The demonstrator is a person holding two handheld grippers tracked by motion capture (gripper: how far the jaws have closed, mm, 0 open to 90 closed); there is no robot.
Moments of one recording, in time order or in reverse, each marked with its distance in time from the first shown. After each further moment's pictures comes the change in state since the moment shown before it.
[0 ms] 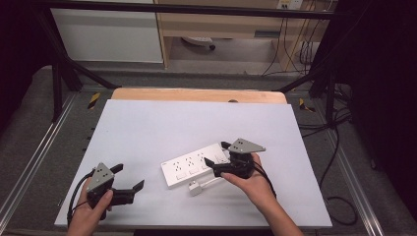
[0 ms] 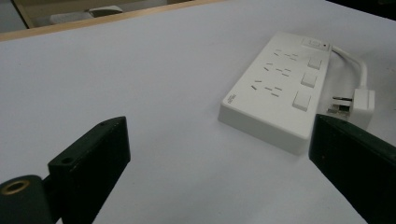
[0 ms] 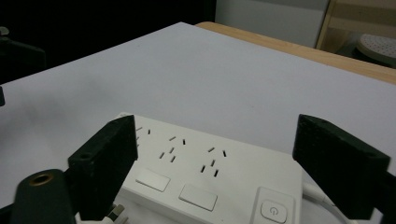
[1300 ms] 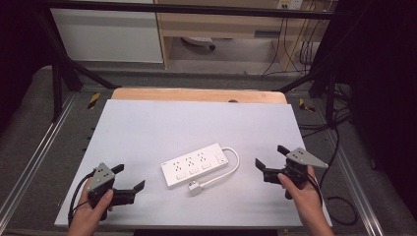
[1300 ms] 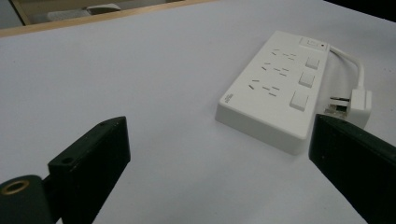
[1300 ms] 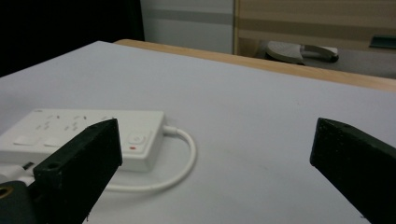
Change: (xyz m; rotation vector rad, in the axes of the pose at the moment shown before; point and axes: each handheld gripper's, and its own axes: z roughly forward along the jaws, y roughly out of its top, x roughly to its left) left arm -0.001 0.000 0.001 0.003 -0.008 -0.011; right arm -0.062 -0.037 -0.115 -0.088 -0.262 0.094
